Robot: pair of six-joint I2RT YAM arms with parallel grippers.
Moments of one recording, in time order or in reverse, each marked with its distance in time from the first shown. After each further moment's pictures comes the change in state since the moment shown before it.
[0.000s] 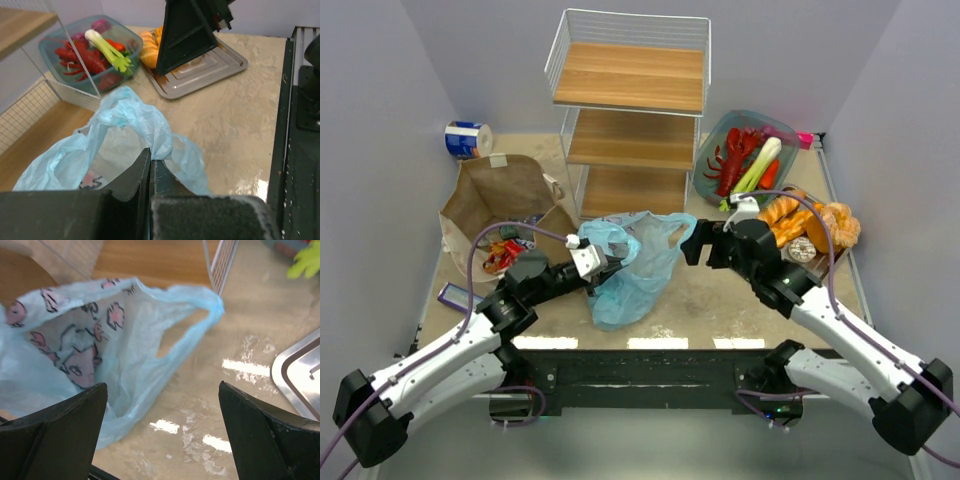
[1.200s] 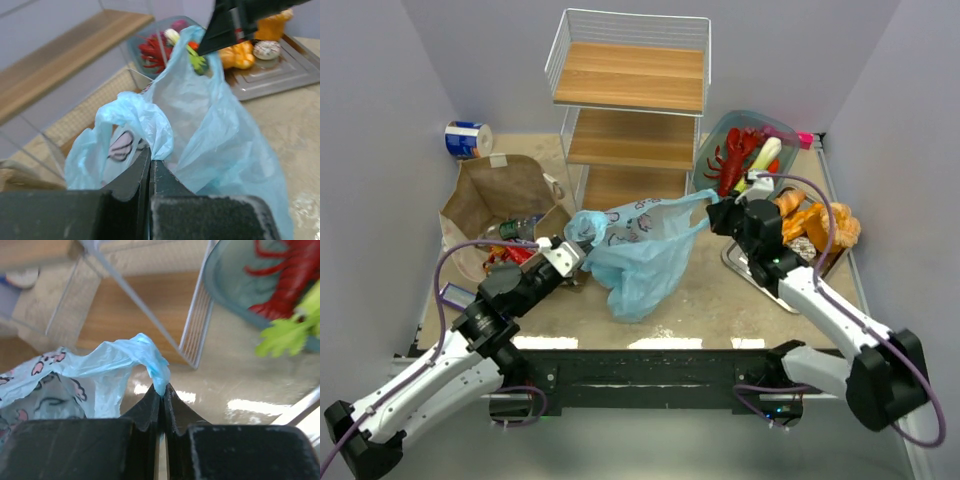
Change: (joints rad) left arm -0.005 -0.222 -0.001 -0.162 -0.311 0.083; right arm -0.210 0.268 -0.080 0.496 -0.083 -0.038
